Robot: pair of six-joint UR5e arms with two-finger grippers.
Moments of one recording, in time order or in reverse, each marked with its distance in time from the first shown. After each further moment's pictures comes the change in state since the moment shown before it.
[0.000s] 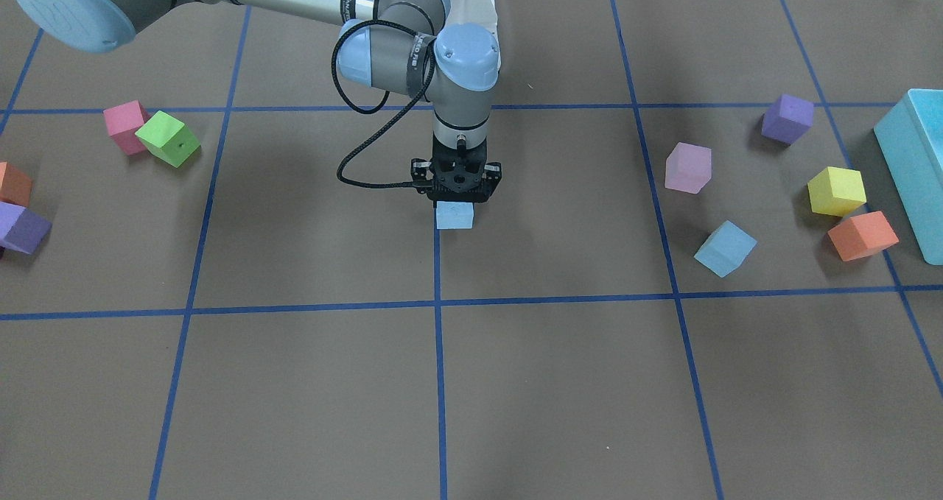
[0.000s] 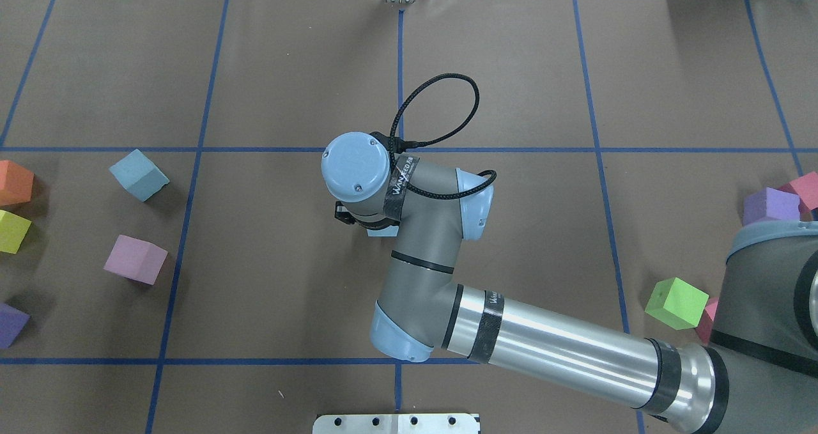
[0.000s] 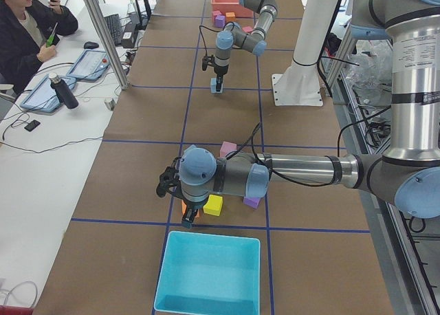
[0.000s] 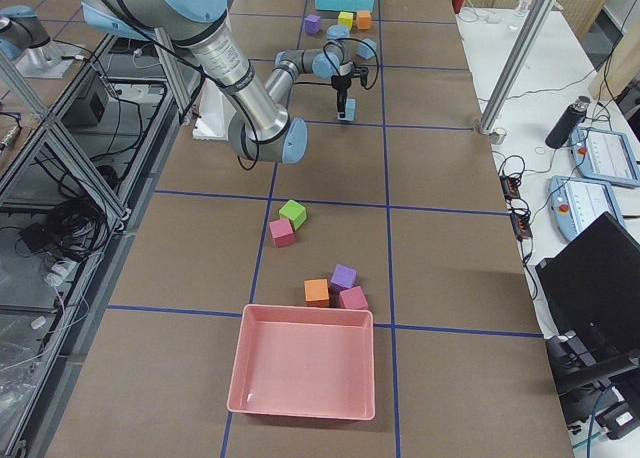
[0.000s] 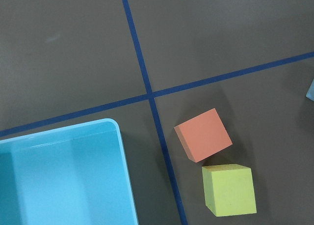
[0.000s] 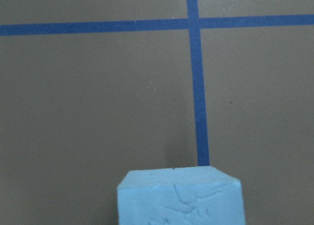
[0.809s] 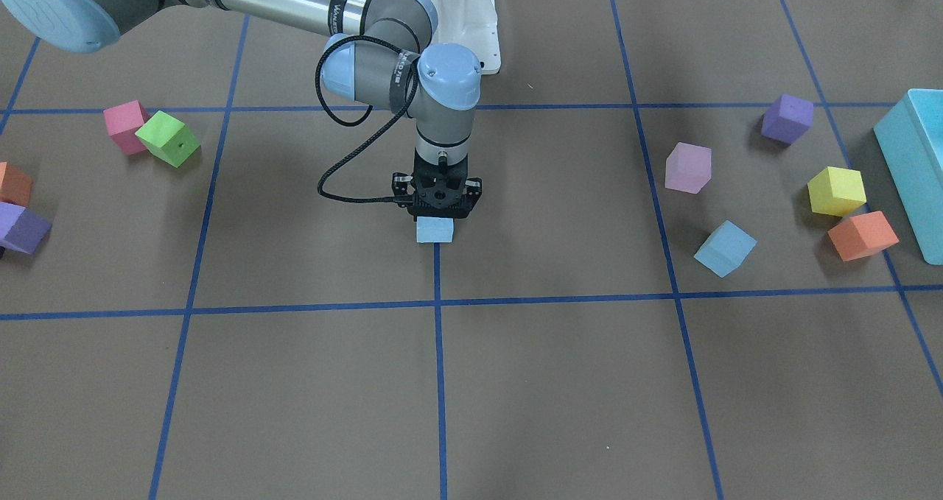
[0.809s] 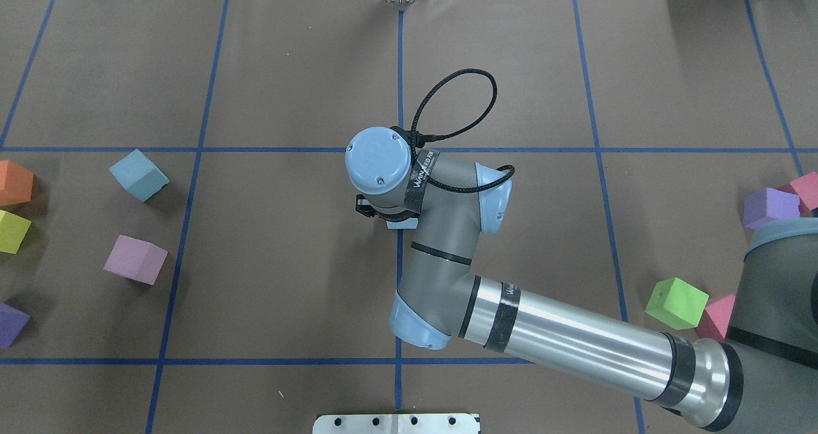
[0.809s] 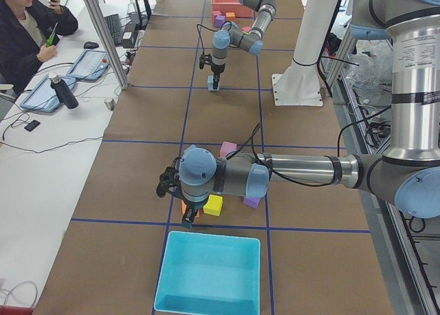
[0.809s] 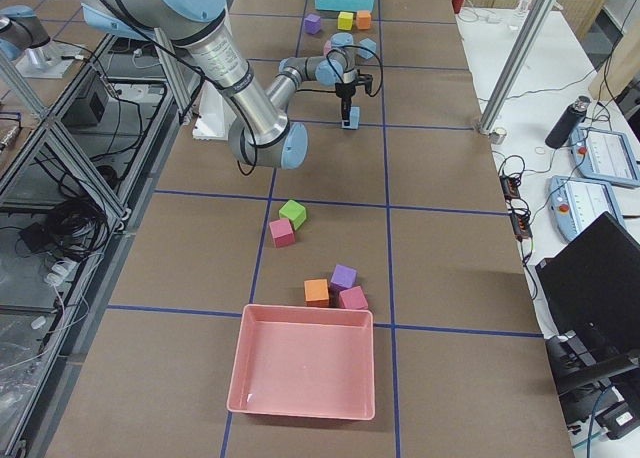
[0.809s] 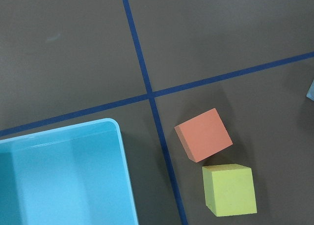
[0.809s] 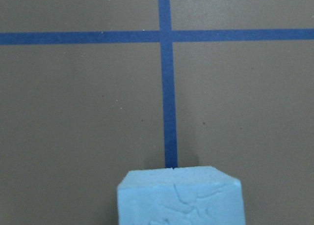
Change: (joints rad) left arm 0.000 0.000 0.001 0.000 0.001 0.000; right arm 0.022 -0.041 0.005 0.009 -0.004 -0.022
